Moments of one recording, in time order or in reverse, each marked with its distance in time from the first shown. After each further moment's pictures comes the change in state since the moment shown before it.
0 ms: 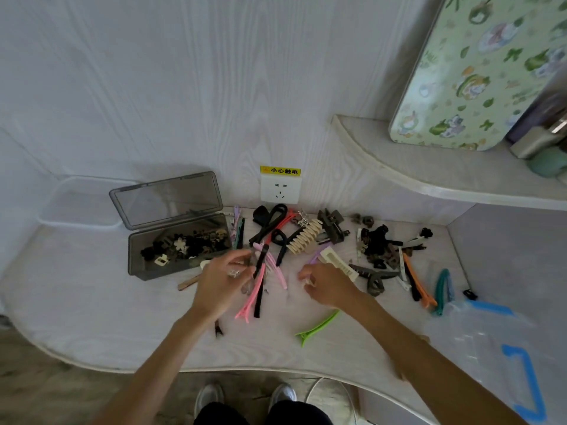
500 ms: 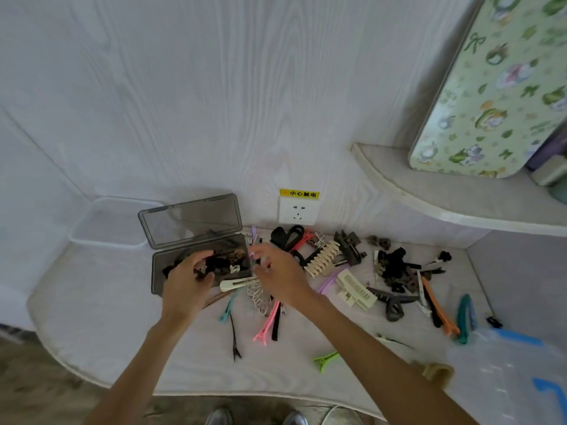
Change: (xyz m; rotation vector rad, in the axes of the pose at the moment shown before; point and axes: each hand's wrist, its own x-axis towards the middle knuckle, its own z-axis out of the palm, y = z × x) left_hand 0.016 -0.039 -0.069 0.160 0.273 -0.136; right_hand 0.037 -0.115 -0.009 0.467 0.255 -0.245
